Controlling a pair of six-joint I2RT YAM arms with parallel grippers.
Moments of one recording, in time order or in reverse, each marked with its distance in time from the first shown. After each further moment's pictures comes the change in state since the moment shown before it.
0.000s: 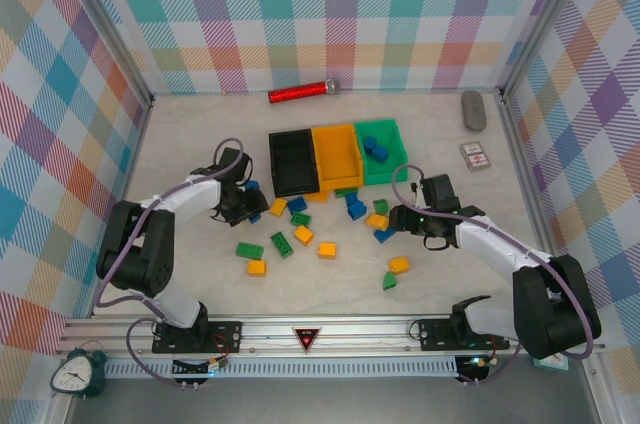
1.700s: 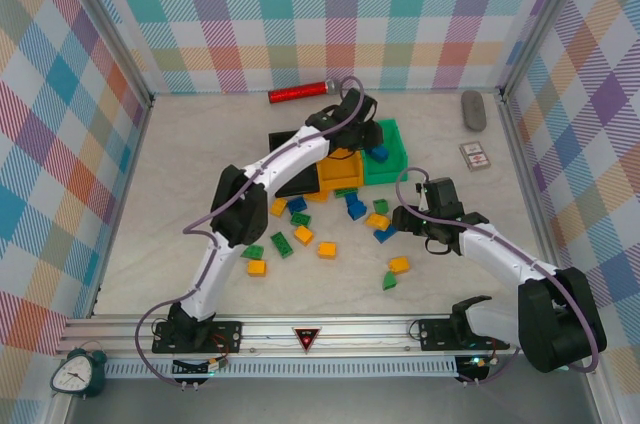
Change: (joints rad) left arm -0.448 0.743 1.289 -0.028 -0.074 -0.033; right arm 0.000 -0.068 -0.046 0.031 0.051 0.025
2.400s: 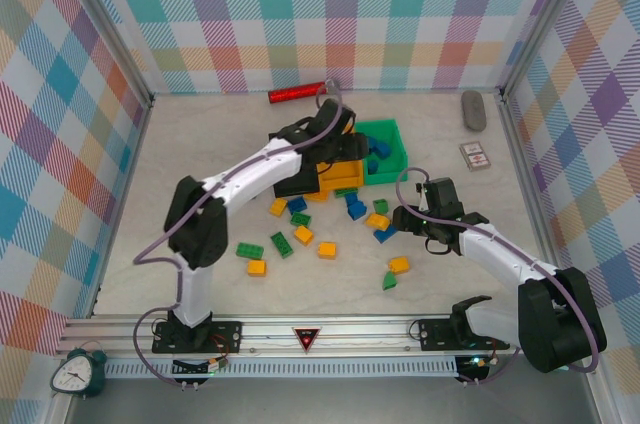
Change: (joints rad) left arm -0.003 -0.432 -0.533 0.090 -0.095 0.038; right arm 0.000 0.000 0.000 0.000 0.007 0.000
